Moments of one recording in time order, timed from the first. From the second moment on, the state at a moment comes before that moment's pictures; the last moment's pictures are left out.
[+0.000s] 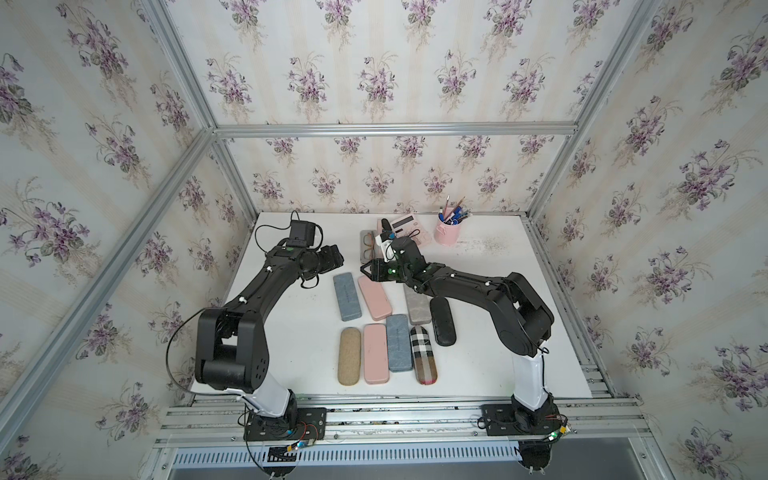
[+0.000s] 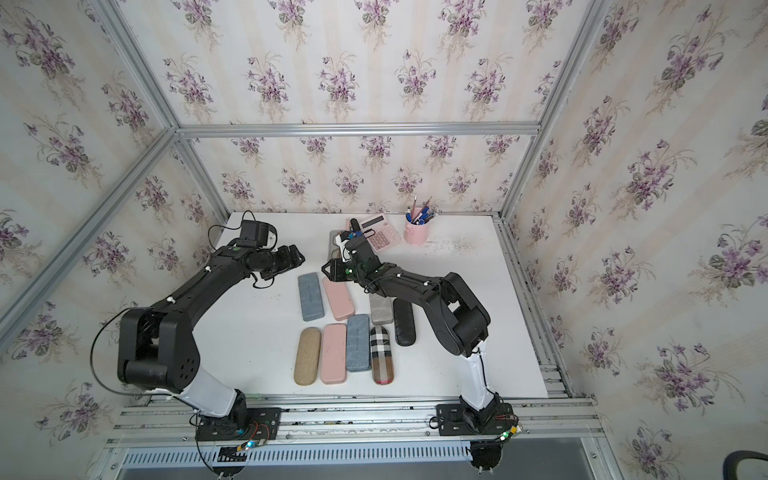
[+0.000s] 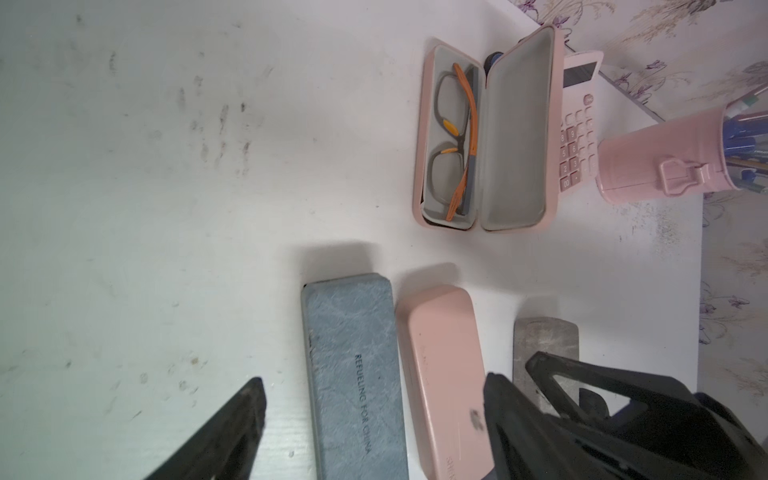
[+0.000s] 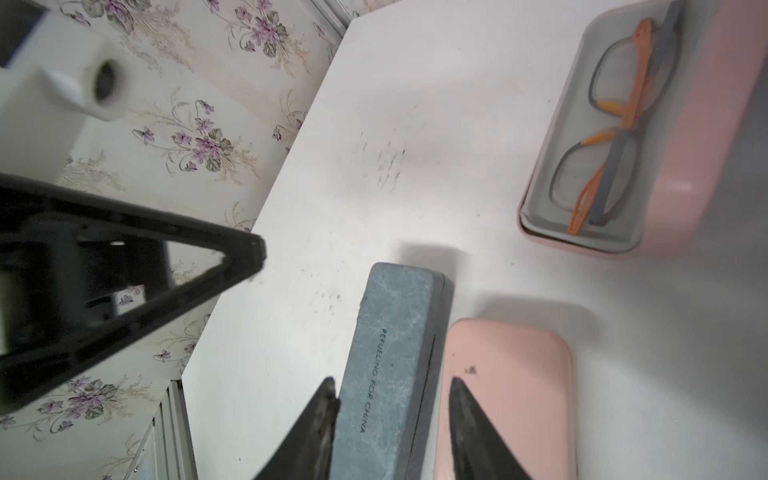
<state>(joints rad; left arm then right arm) -0.08 1.66 1.25 -0.56 0.24 -0.46 0.73 2.02 1.39 0.10 -0.30 0.60</state>
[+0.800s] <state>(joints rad) -0.09 2.20 1.70 -0.54 0.39 -0.47 0.61 2.12 1.54 0.06 -0.29 0.59</state>
